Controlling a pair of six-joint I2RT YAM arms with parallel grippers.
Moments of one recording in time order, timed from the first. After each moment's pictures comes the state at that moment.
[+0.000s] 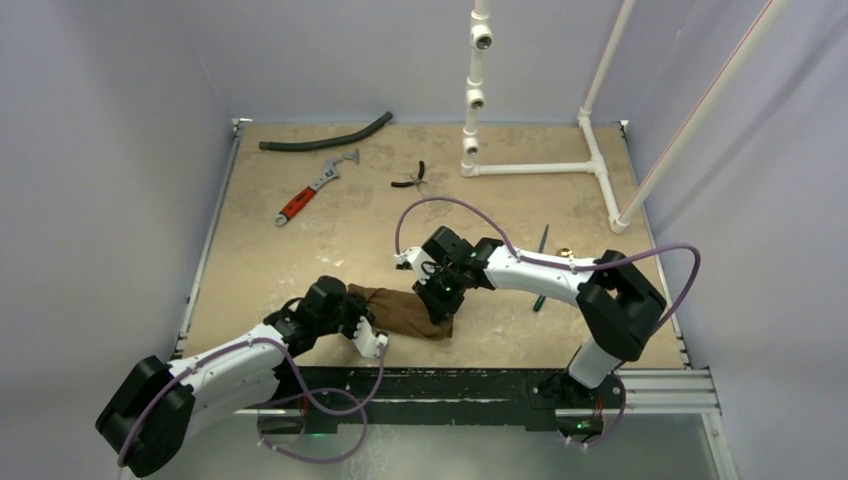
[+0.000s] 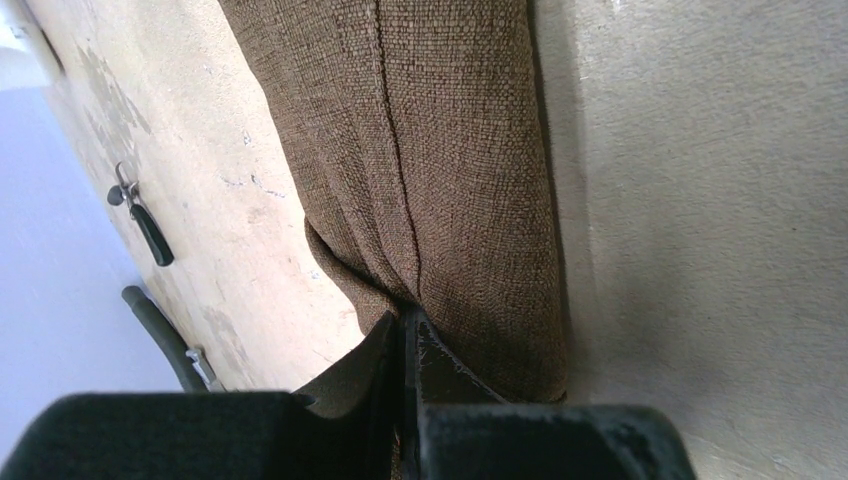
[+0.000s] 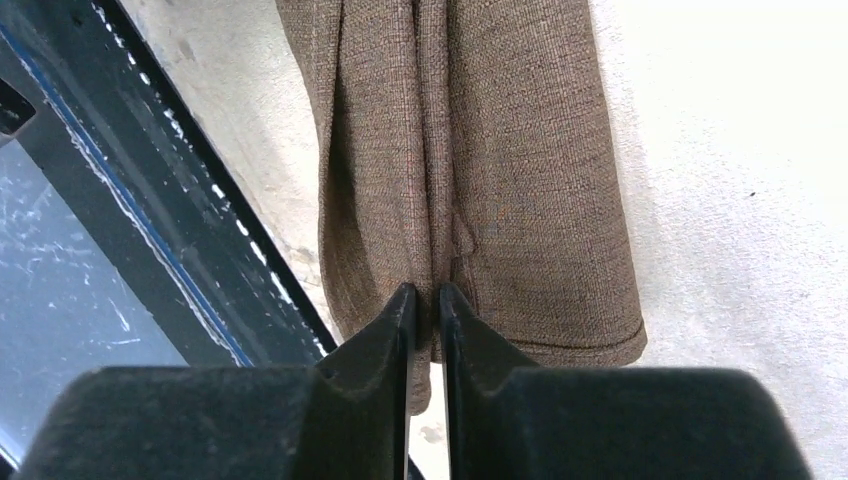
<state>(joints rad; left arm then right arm) -0.66 0.92 0.18 -0.08 0.18 1.45 0.91 1.64 1.02 -0.56 -0.39 0.00</state>
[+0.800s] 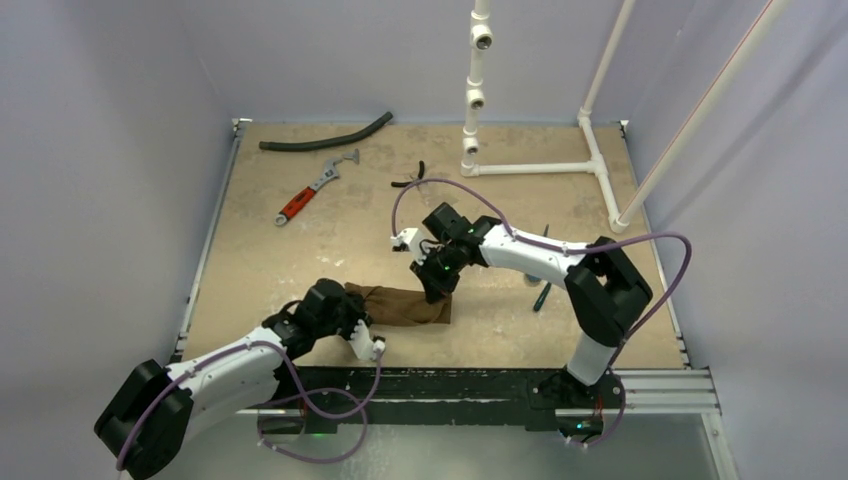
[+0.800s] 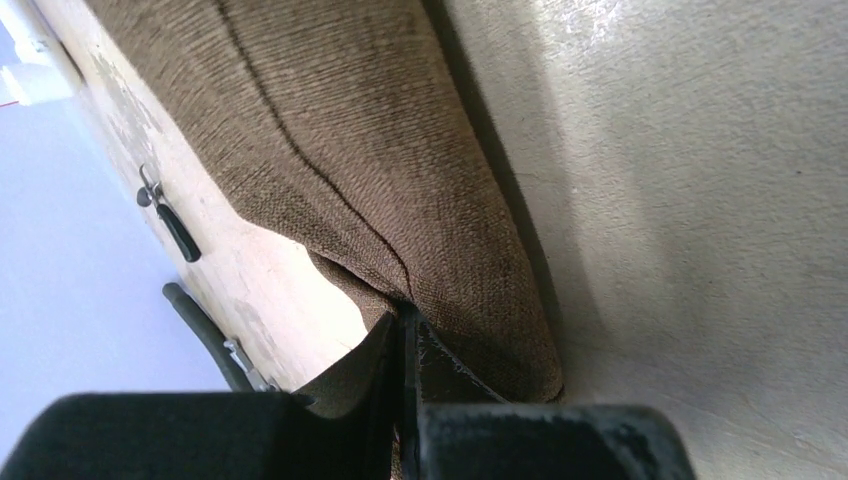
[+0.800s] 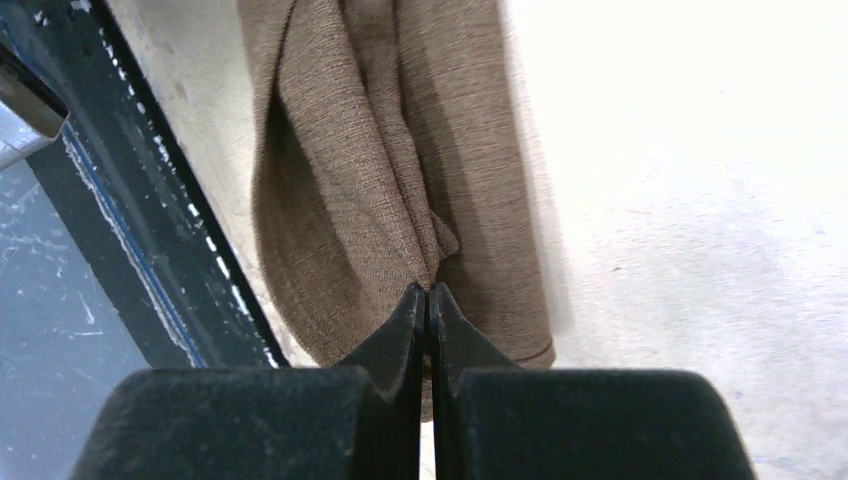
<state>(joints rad) -0.66 0.89 0.16 -0.07 0.14 1.55 0.82 1.72 1.16 -0.61 -0.47 -0.18</state>
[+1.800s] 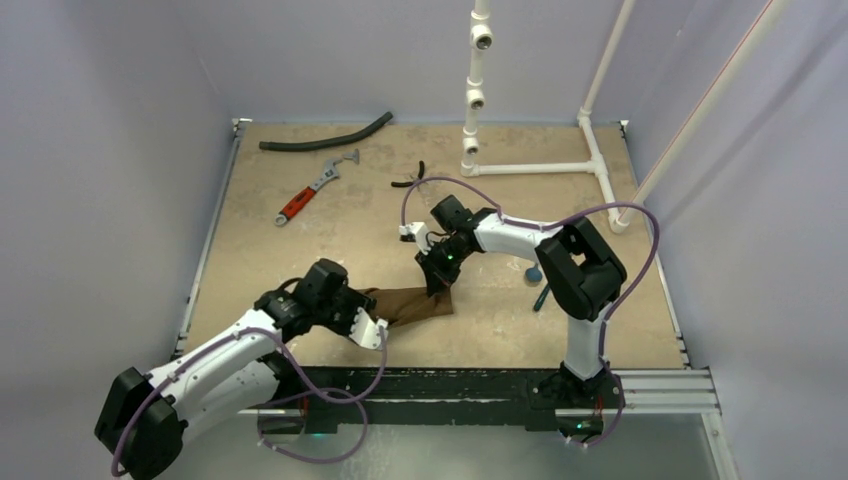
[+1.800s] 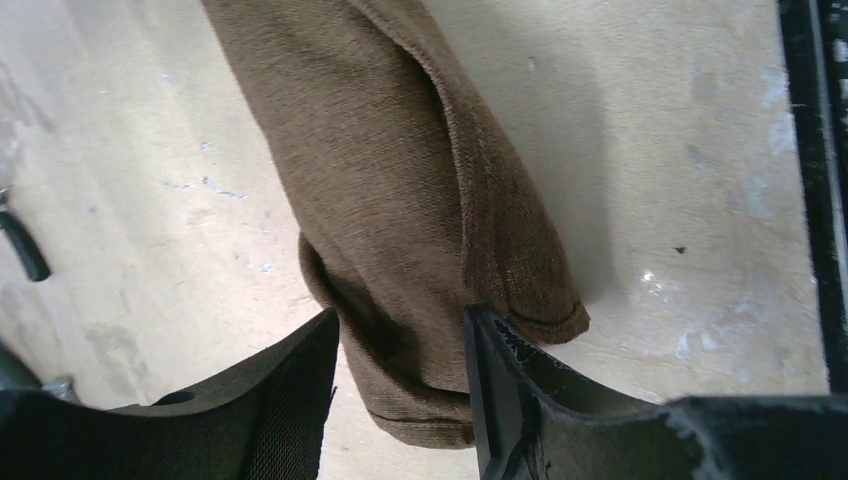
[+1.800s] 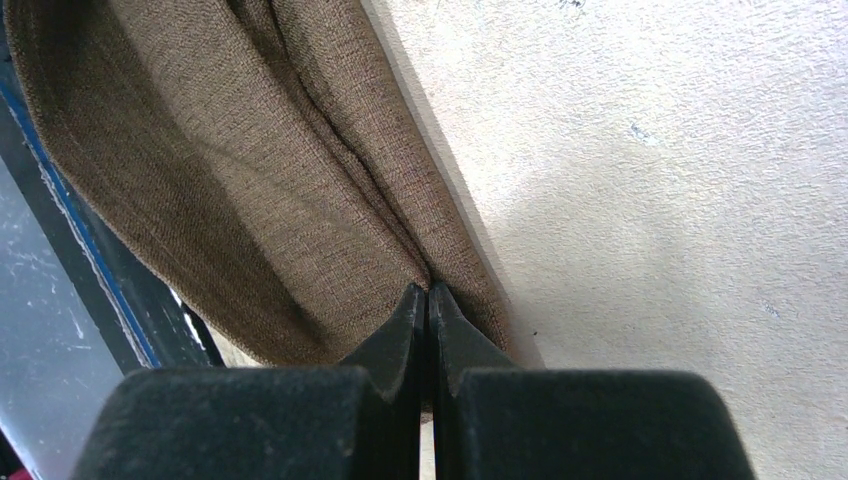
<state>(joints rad) -0.64 0.85 0.42 -0.52 0.30 1.29 0.68 1.92 1.21 -0.55 -0.62 -0.24</state>
